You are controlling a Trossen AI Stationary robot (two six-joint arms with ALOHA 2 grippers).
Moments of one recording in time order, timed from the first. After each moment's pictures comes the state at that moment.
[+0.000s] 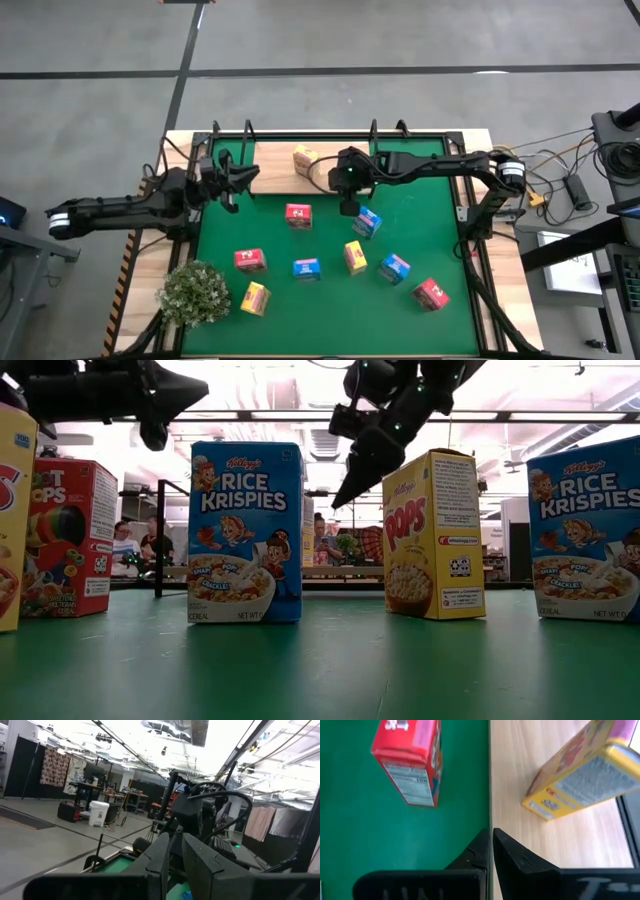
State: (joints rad) left arm 0.25 0.58 0.25 0.62 -0.04 -0.25; right arm -0.23 1.69 1.26 -0.39 -0.05 -0.30
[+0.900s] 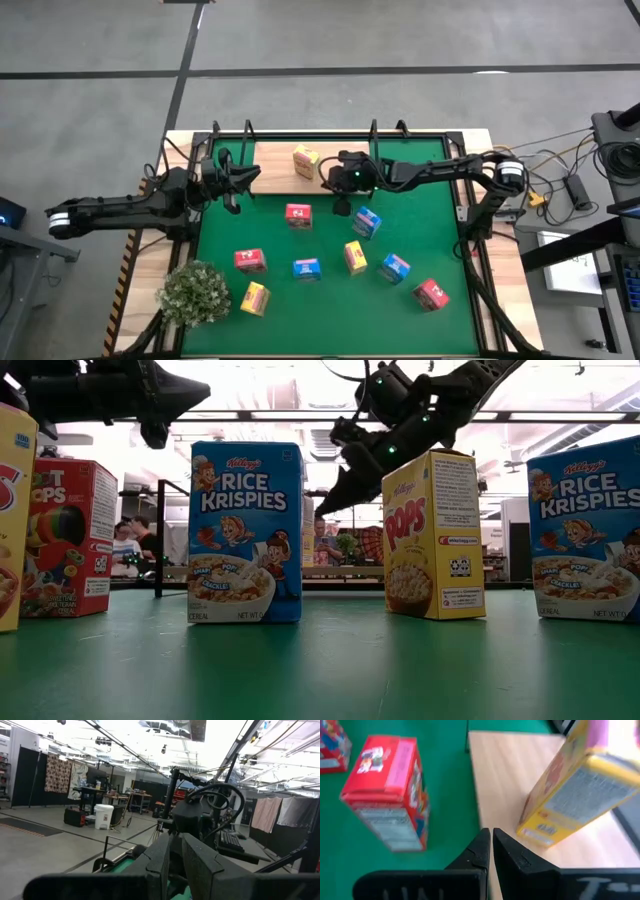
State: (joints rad) left arm 0.25 0.59 0.25 0.62 -0.04 -0.18; right arm -0.25 1.71 1.07 0.08 -0.04 -0.20
